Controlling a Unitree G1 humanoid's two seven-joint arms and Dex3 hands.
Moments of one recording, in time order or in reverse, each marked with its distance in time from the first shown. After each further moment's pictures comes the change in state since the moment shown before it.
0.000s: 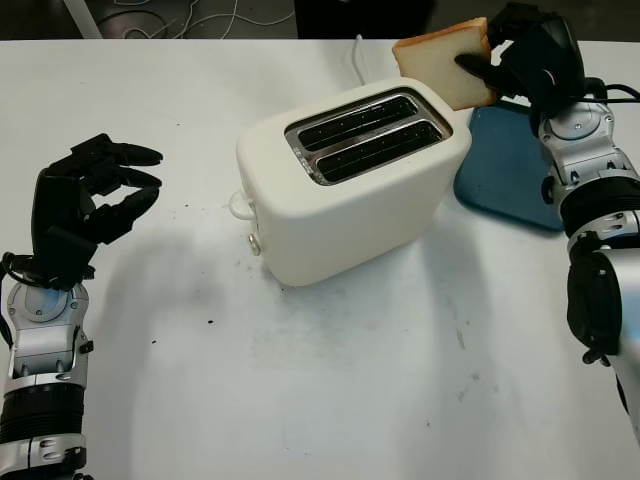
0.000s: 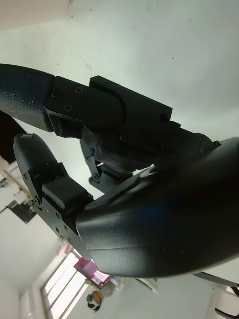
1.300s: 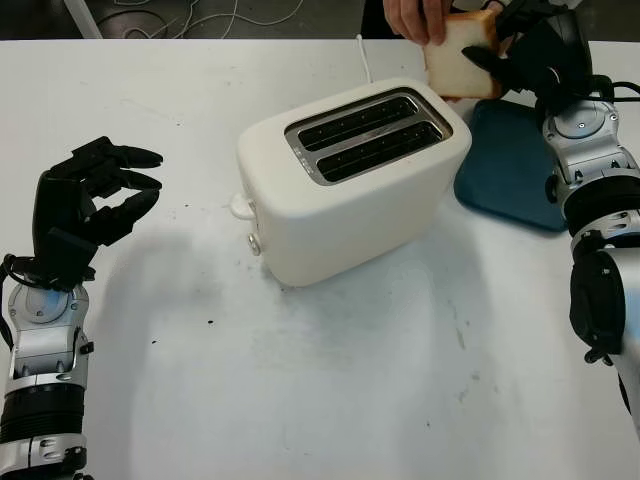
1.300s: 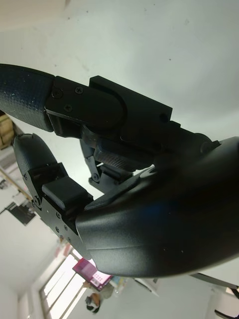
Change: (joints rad) left arm 0.000 0.000 0.000 0.018 -0.002 -0.010 -0.007; right arm -0.002 -0.015 -0.004 0.000 -0.013 -0.062 -0.019
